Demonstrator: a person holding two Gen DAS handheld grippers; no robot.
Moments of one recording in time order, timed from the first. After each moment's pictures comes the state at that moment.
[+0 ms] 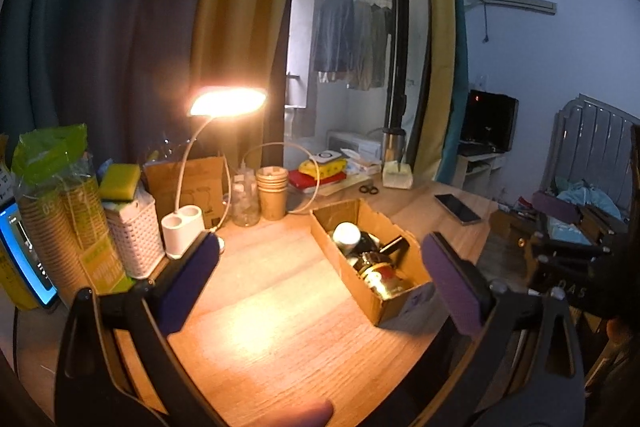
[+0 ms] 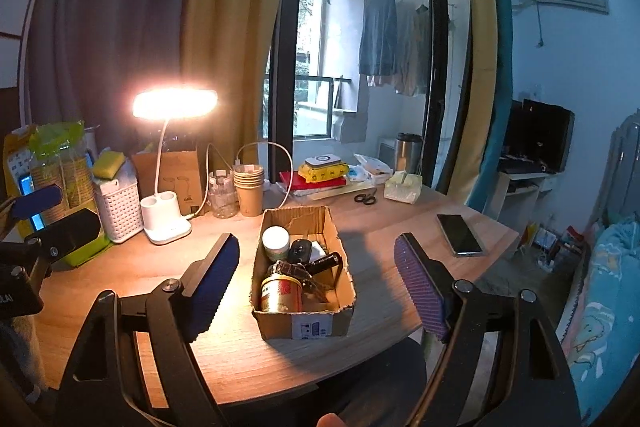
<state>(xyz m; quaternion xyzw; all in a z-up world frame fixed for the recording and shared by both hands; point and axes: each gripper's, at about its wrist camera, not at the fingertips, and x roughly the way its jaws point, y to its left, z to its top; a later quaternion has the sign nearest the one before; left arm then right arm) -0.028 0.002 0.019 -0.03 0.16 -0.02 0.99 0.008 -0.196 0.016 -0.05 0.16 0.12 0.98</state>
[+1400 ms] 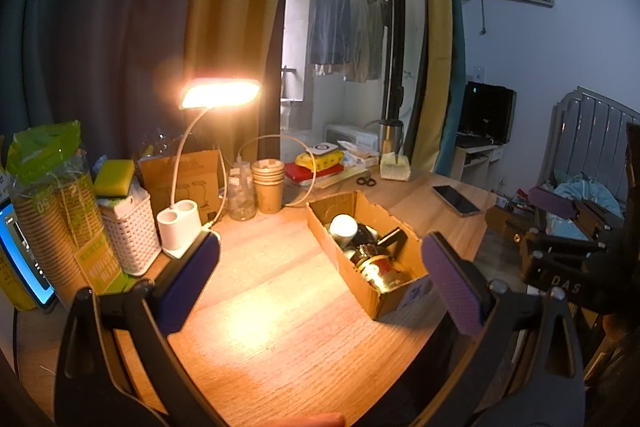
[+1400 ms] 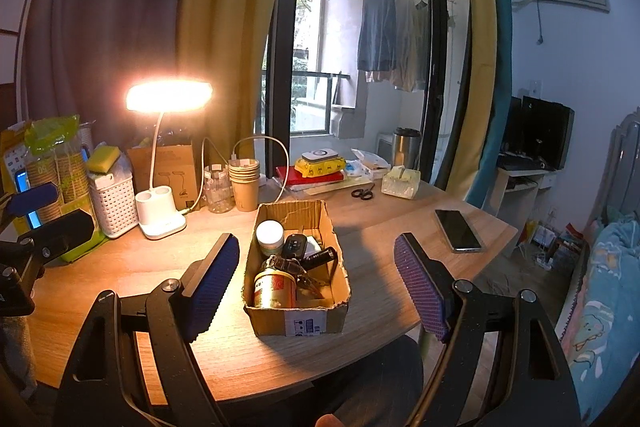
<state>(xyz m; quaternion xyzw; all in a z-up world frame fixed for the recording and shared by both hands) -0.024 -0.003 0.015 -0.03 0.17 -0.02 0.98 0.015 -0.201 0.010 -0.06 0.17 0.12 0.98</state>
